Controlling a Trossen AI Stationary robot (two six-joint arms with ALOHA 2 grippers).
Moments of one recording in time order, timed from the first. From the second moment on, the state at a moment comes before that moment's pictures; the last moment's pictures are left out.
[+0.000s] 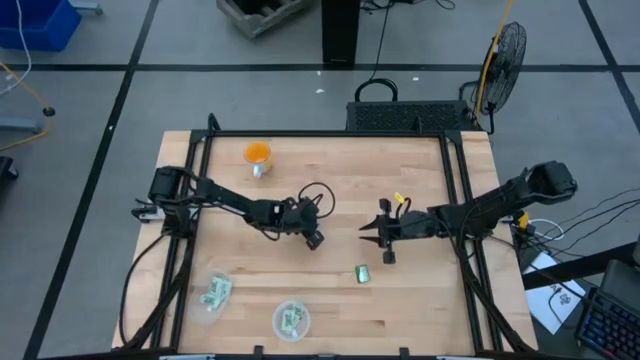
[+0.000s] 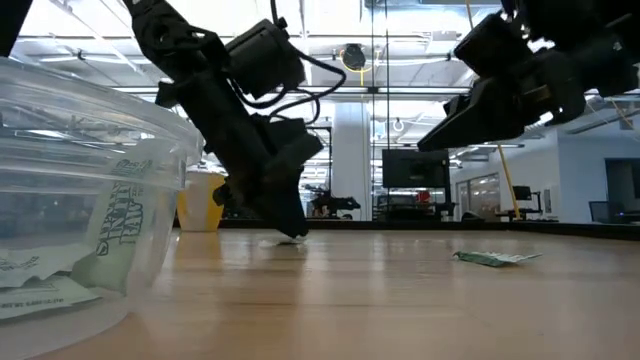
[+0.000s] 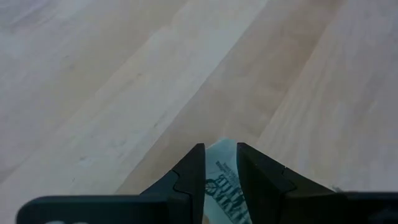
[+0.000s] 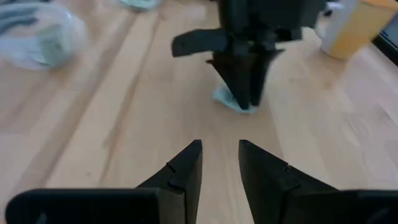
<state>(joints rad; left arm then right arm) -0.05 1.86 0.94 -0.02 -0.26 -0.63 0.21 1.27 0.38 0.42 0.21 0.00</state>
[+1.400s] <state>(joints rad) -0.02 1.89 0.94 0.03 -0.23 -0.55 0.18 1.27 0.29 0.48 0.20 0.20</state>
